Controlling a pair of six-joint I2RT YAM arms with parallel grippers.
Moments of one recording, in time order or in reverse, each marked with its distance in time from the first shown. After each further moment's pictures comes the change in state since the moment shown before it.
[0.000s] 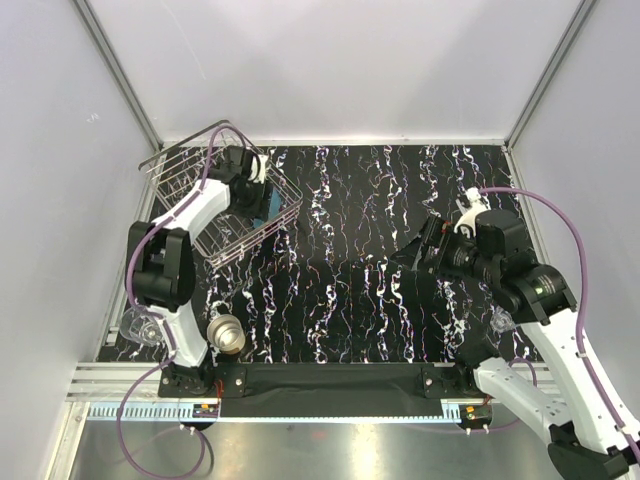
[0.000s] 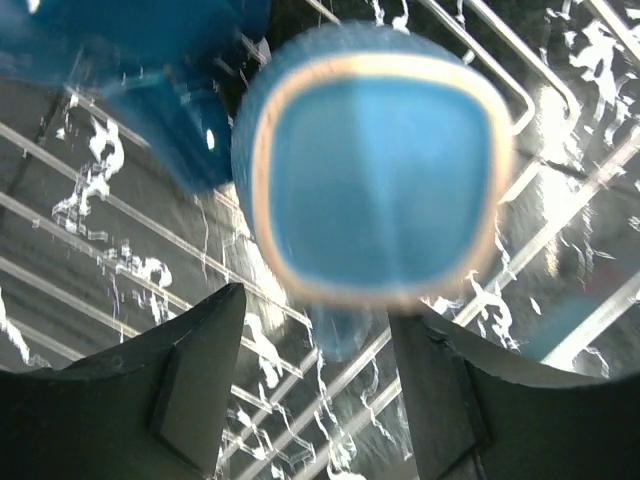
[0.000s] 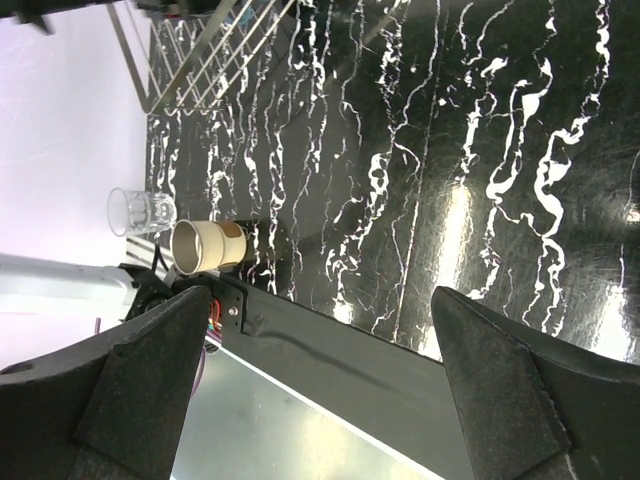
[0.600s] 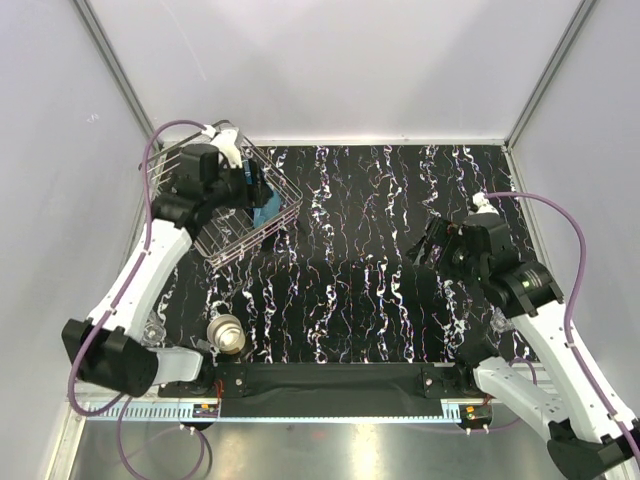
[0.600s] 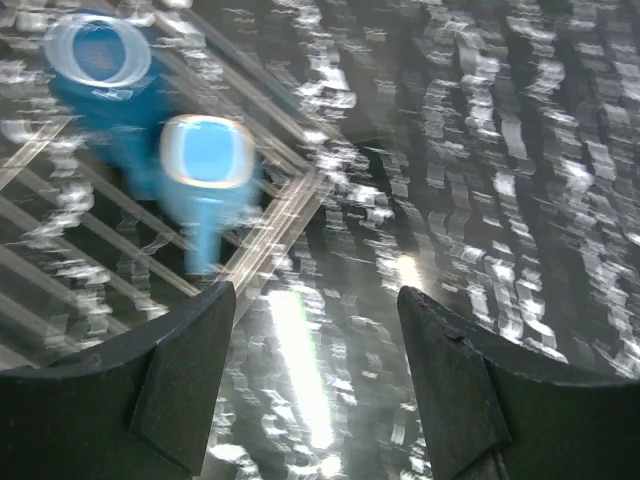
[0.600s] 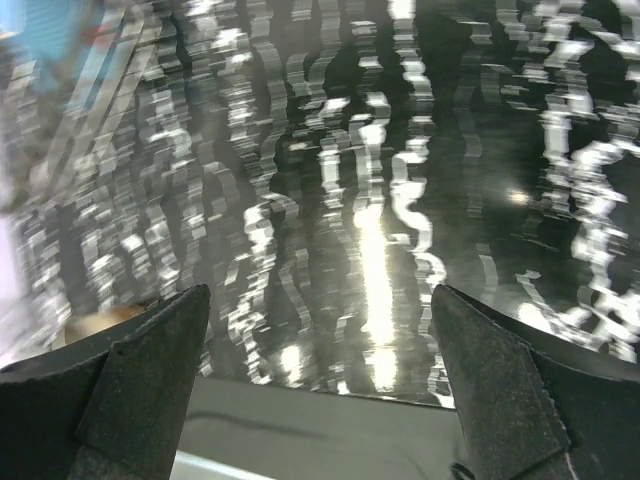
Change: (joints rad) left arm -0.031 -0.537 -0.126 0.066 0.133 -0.220; right arm 0.001 0.014 -0.071 -0.021 0.299 0.011
